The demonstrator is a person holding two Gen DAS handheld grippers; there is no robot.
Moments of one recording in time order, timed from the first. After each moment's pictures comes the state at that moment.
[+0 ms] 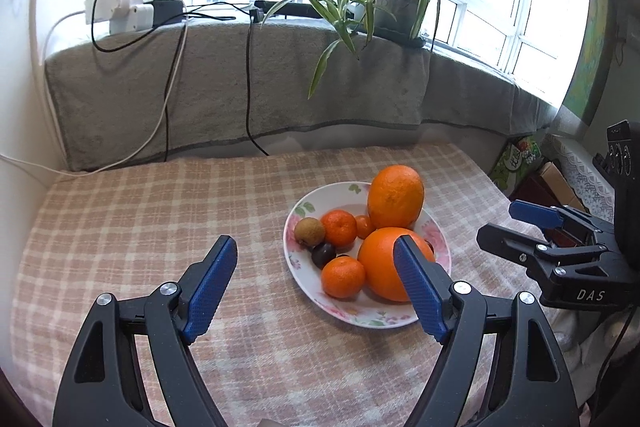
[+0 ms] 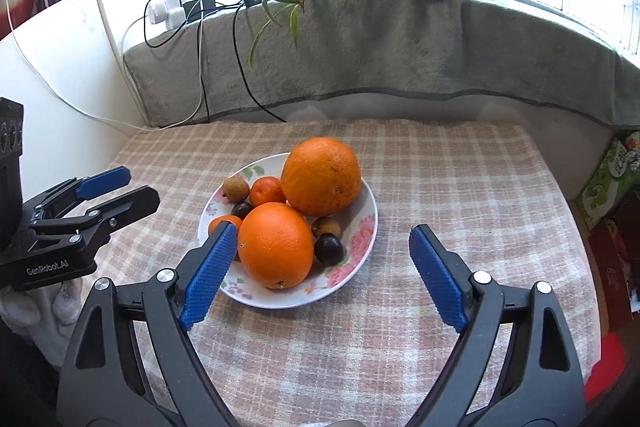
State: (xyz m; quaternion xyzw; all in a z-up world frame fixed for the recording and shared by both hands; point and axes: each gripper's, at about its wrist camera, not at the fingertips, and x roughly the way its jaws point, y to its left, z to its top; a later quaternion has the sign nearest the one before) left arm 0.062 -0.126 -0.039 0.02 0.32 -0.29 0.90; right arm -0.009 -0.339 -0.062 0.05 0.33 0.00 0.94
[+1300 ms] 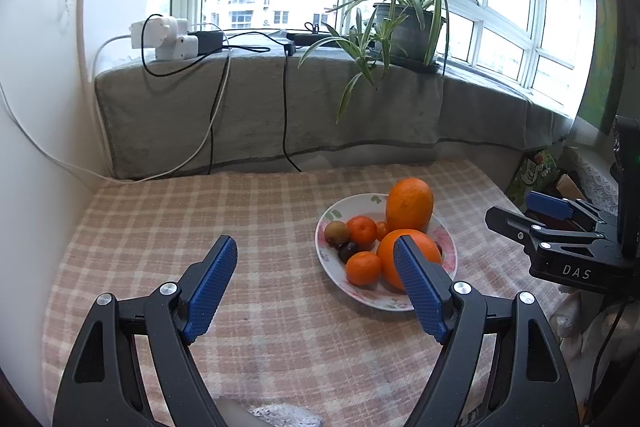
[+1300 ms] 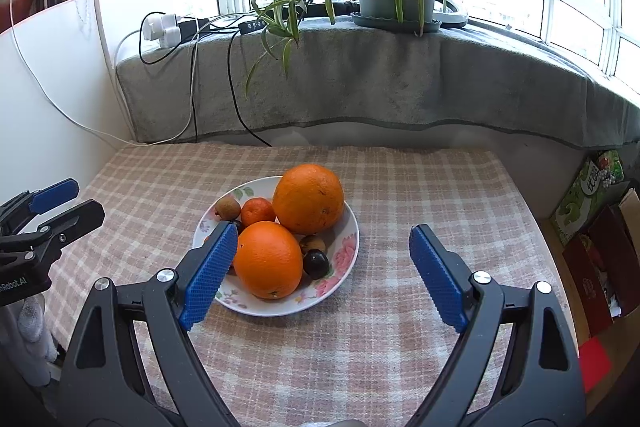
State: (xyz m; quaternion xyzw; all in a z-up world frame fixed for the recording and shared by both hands) left arm 0.025 -0.102 -0.020 0.02 0.28 -0.23 0.93; right arm -0.026 -0.330 -0.045 0.02 0.29 -0.03 0.96
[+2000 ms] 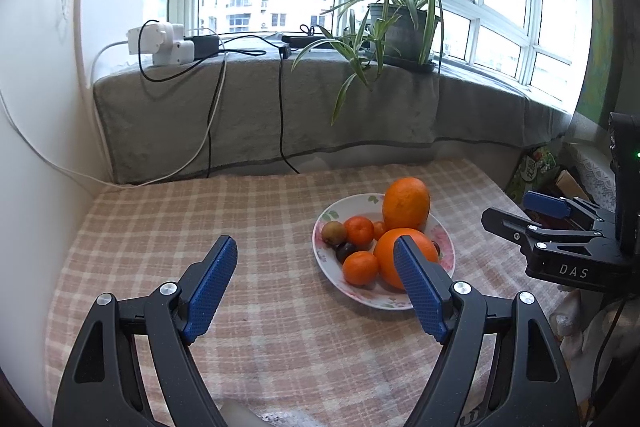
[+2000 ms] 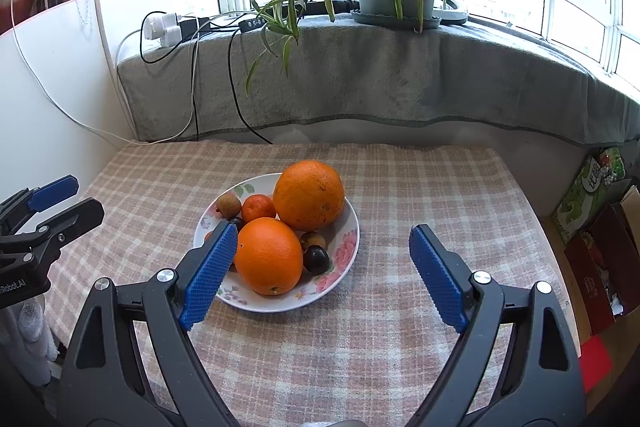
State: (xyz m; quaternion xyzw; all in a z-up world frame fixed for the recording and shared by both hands) left arm 0.020 -0.105 -0.018 0.03 0.28 -0.23 0.93; right arm -0.028 -0.331 -0.048 0.02 0.29 -0.03 0.96
